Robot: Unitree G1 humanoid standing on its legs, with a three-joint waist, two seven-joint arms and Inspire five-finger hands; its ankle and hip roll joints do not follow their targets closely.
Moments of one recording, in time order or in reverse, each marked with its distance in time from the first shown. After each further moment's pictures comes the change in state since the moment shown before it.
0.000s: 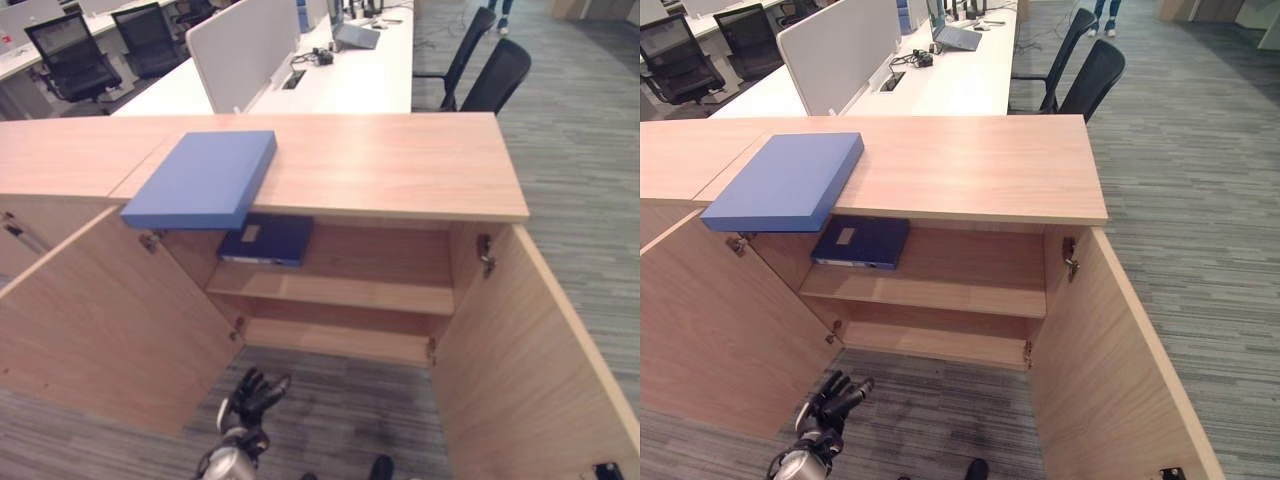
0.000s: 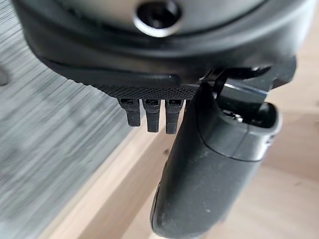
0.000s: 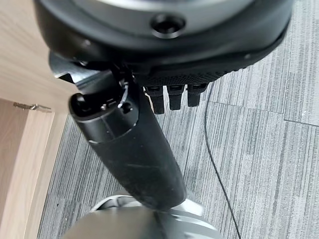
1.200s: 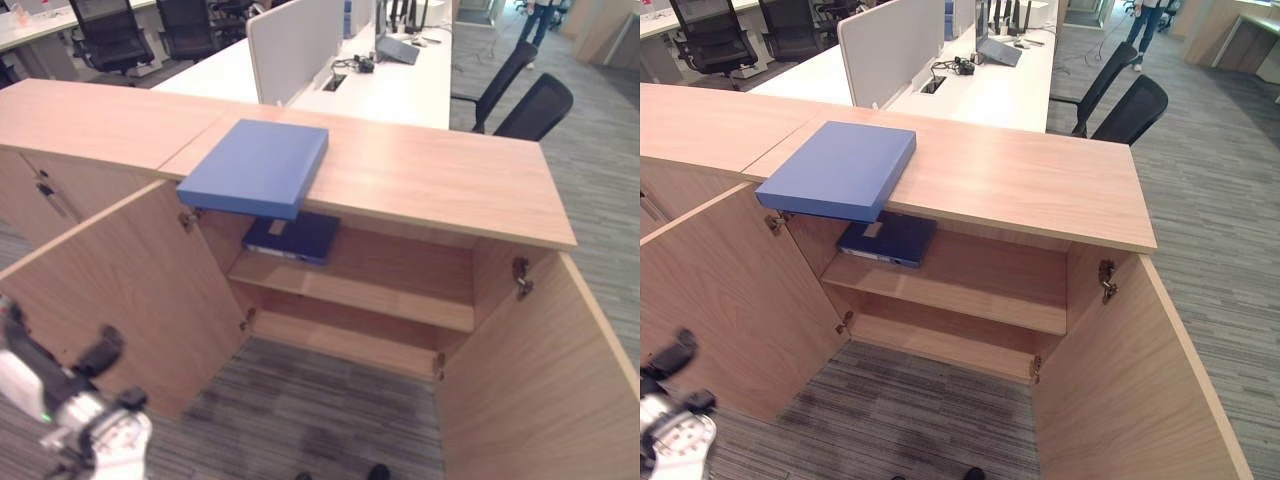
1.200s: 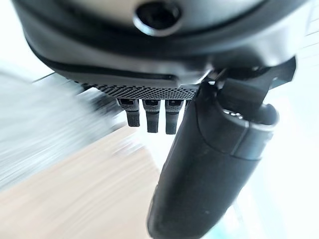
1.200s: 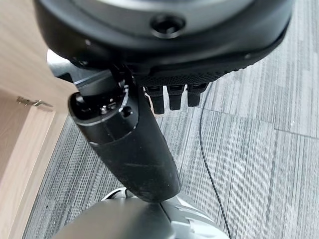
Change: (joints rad) left arm -0.015 0.254 0.422 -0.488 0.890 0.065 0.600; right arm 0.020 0.087 0.002 0.078 0.011 -0.034 -0.083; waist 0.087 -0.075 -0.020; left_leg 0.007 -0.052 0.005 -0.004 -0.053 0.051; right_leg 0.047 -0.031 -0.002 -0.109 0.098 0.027
